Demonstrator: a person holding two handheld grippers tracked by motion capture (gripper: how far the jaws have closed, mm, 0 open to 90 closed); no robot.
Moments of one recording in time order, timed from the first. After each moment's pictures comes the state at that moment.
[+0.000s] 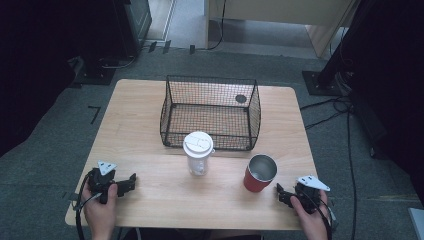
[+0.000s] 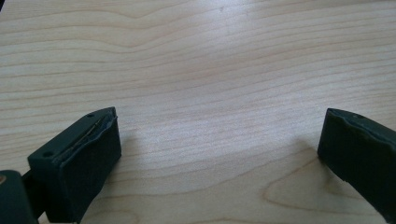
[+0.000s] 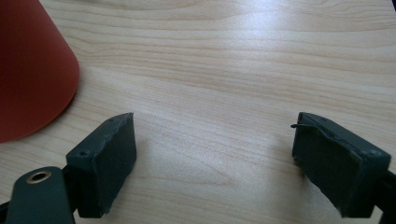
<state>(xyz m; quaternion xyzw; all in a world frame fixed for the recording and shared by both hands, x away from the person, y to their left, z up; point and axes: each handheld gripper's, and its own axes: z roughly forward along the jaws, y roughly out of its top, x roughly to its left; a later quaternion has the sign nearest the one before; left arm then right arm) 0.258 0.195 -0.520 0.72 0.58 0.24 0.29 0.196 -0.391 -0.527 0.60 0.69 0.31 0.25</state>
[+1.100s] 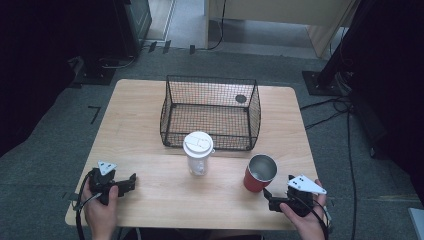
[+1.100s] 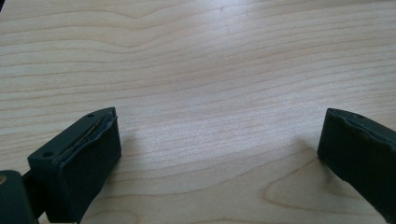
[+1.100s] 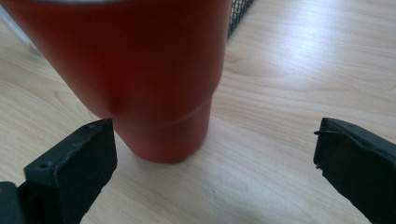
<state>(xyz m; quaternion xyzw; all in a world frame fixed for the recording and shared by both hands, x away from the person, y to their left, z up) 0.258 0.195 -0.521 0.72 0.58 0.24 0.29 0.178 -0.349 -0.477 0.51 0.73 0.38 0.24</state>
